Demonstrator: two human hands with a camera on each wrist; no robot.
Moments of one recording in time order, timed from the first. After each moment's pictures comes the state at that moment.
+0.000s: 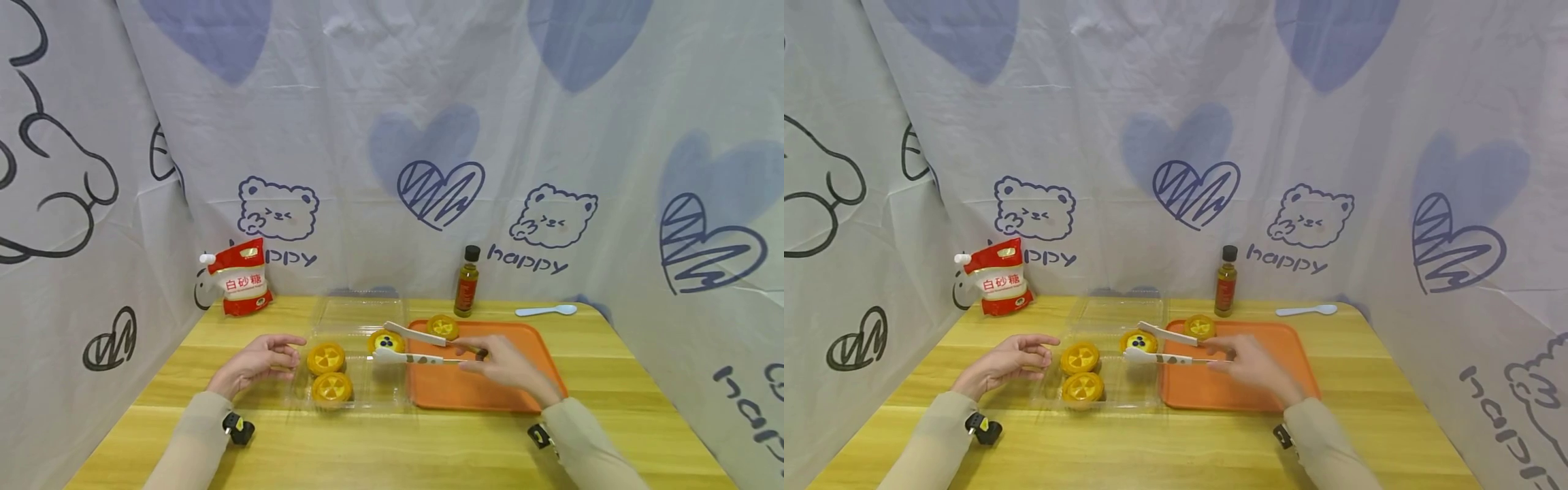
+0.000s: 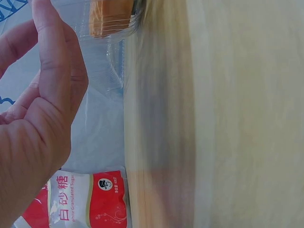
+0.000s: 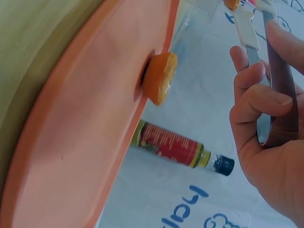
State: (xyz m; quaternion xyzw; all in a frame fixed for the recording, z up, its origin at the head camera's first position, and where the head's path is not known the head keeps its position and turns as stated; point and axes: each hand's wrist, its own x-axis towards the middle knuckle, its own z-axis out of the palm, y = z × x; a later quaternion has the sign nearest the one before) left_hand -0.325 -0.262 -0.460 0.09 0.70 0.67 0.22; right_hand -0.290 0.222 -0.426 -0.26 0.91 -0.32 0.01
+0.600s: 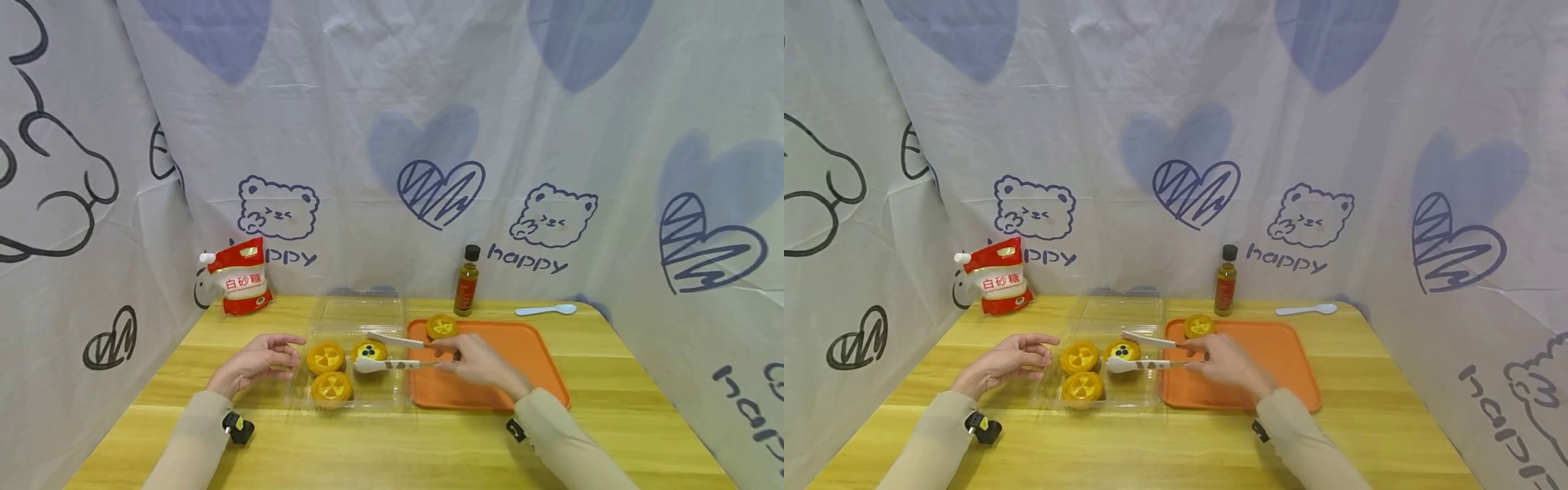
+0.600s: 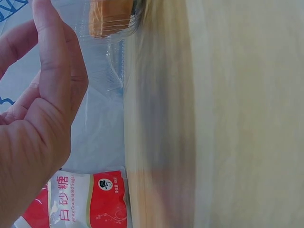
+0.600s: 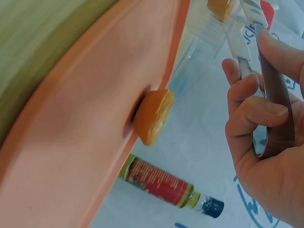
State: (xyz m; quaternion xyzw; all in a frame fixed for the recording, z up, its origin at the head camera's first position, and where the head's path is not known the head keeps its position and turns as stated) left_hand -0.324 -0.262 -0.459 0.09 0.70 0.67 0.23; right_hand -0.296 0.179 -0.426 -0.26 0.92 -0.28 0.03
